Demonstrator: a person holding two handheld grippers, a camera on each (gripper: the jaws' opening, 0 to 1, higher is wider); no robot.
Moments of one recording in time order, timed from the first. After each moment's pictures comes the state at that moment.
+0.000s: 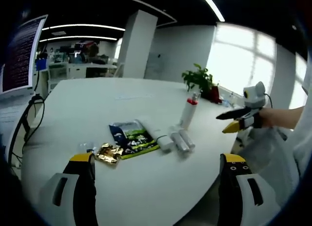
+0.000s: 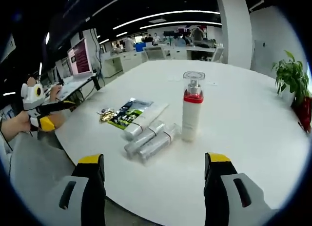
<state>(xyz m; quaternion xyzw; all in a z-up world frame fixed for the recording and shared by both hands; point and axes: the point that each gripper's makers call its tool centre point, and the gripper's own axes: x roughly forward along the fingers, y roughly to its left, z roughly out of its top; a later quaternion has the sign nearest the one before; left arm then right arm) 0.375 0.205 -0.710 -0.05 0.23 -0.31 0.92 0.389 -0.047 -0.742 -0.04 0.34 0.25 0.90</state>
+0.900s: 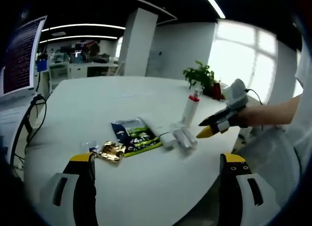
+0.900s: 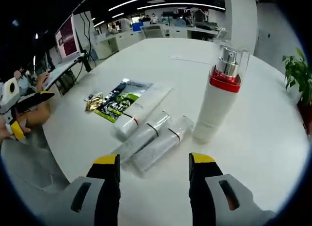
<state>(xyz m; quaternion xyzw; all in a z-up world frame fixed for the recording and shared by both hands) 0.373 0.206 -0.712 -0.04 0.24 -0.30 0.92 0.440 -0.017 -0.794 -0.05 0.40 0.23 0.88</state>
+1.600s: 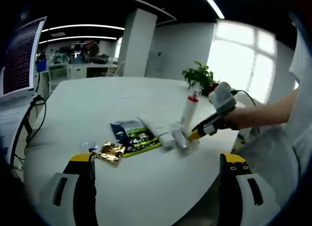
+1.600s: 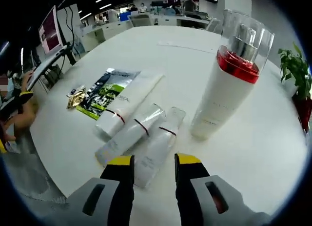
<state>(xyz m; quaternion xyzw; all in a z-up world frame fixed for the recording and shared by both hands) 0.372 0.205 -0.711 -0.04 0.23 -0.31 0.92 0.445 -0.018 -0.818 -0.07 0.45 0.18 0.87</state>
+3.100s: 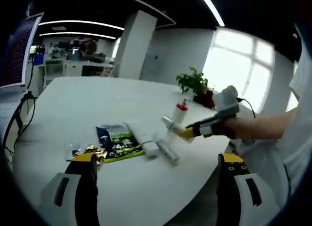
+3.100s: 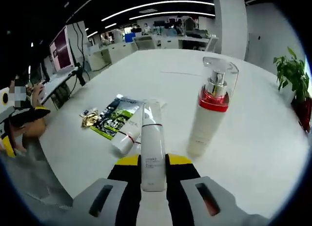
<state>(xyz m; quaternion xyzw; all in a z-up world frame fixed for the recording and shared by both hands) 0.370 0.167 -0.694 -0.08 0.23 -0.33 0.91 0.448 -0.013 -0.753 -0.05 0.33 0.22 0.92</state>
